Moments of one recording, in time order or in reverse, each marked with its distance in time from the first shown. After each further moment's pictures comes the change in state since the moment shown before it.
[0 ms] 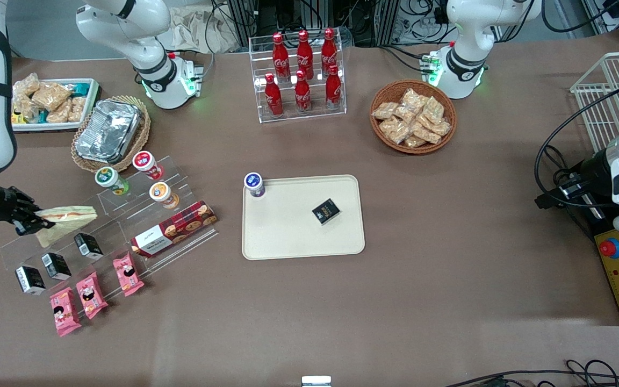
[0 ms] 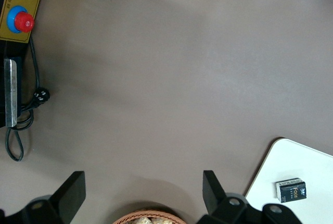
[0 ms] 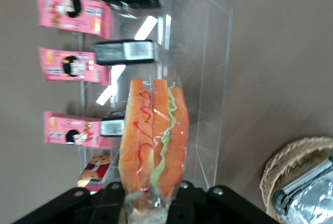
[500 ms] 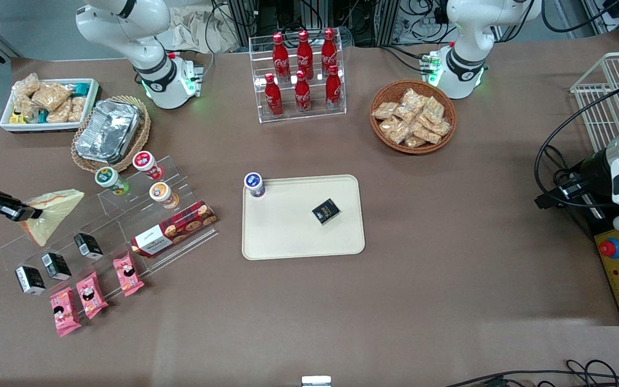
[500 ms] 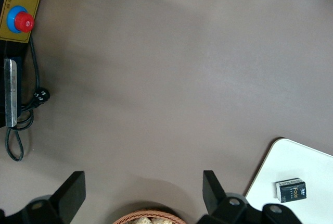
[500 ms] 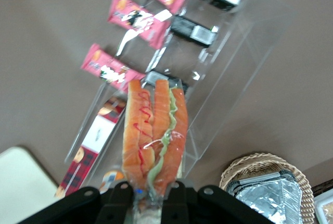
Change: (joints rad) arm 0.042 0.001 0.056 0.244 -0.041 -0.313 -0.303
